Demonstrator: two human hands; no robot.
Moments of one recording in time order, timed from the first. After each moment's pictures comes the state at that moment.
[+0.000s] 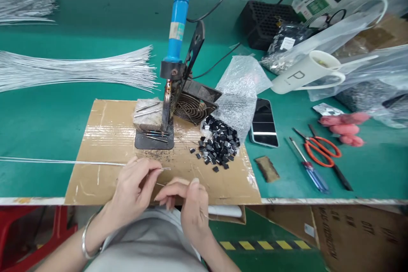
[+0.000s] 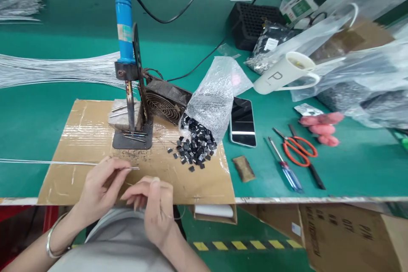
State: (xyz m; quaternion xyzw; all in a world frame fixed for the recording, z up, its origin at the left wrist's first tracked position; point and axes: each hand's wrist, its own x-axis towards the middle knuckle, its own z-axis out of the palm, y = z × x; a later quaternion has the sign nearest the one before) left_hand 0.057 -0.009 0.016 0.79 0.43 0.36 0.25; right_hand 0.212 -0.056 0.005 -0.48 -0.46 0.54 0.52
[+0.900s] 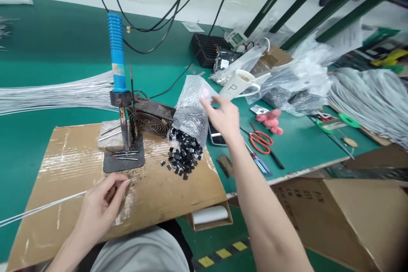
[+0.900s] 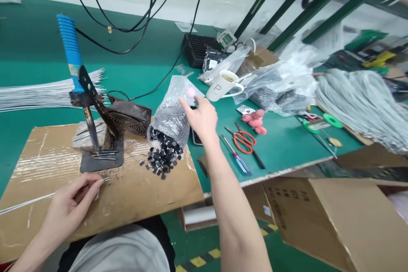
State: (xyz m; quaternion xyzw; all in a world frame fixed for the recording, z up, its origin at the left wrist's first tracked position) left_hand 0.037 0.007 -0.019 0.74 0.51 0.28 0.33; right_hand 0.403 0.115 0.048 -0.79 -0.52 0.00 0.32
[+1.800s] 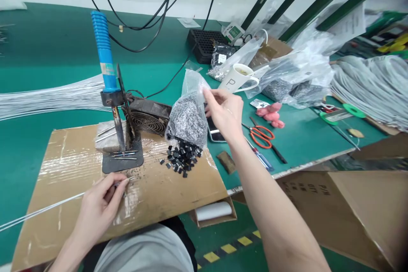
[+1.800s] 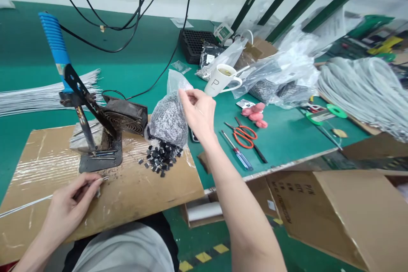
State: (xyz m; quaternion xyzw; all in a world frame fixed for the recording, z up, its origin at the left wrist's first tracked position) left_hand 0.041 0.008 -0.011 0.73 0.54 0.27 0.31; right_hand 0.394 0.108 0.064 -0.74 -0.52 0.06 0.43
